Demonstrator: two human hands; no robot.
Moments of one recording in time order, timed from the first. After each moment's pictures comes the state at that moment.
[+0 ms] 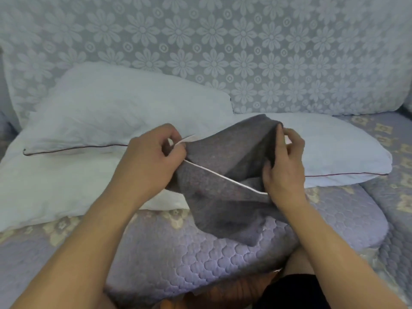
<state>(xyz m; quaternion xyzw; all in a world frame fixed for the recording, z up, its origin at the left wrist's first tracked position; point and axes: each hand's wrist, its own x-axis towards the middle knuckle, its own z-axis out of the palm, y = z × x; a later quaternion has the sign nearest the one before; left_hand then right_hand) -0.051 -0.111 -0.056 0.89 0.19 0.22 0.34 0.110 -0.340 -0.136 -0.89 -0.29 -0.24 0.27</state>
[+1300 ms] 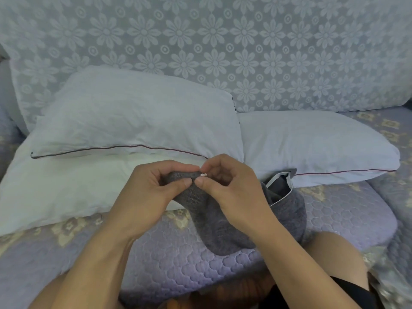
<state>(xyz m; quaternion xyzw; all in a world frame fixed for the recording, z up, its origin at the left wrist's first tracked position) -0.087 -0.129 -0.075 0.75 0.13 0.17 0.63 0.001 -0.278 -0.079 -0.74 -0.26 0.14 0.61</state>
